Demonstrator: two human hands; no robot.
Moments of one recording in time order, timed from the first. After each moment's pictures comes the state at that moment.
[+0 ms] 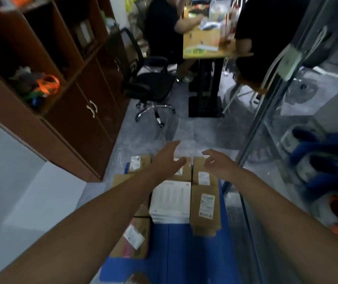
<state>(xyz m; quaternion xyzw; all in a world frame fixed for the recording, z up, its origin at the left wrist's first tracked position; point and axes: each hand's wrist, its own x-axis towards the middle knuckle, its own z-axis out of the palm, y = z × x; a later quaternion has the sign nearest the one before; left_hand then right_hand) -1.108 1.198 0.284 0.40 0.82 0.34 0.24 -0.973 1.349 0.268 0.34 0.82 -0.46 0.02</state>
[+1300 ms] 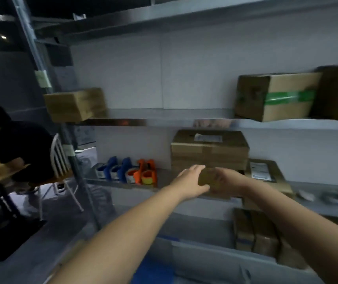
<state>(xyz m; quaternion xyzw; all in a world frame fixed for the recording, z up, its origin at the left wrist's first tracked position) -0.772 0.920 0.495 0.94 0.26 0.10 0.21 -0.631 0.818 0.510 0.79 0.58 -0.14 -0.16</state>
